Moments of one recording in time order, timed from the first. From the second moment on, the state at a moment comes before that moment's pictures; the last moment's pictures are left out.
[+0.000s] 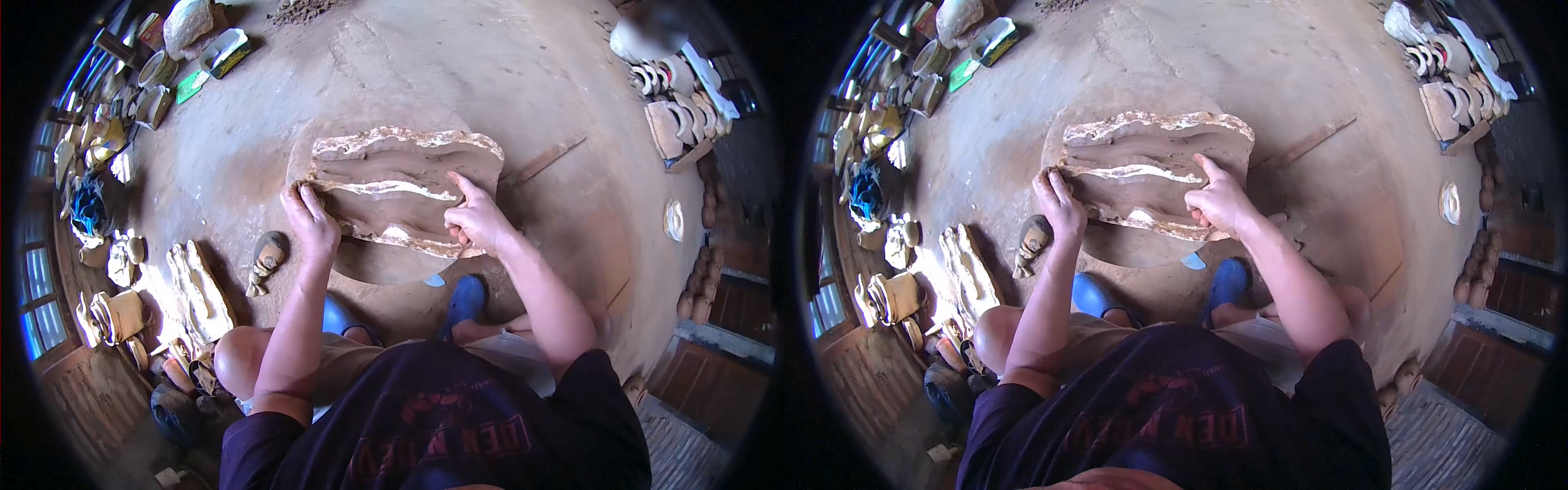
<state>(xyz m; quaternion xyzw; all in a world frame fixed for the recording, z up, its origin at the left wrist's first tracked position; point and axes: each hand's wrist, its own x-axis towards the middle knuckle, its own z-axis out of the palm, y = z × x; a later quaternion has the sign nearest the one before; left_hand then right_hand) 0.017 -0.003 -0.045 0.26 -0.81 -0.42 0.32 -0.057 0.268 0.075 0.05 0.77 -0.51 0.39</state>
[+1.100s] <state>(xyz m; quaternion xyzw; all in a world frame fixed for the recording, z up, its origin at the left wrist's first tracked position) 0.037 0.020 -0.036 0.33 -0.74 -0.51 0.29 -0.068 0.108 0.079 -0.10 0.76 -0.41 0.49</state>
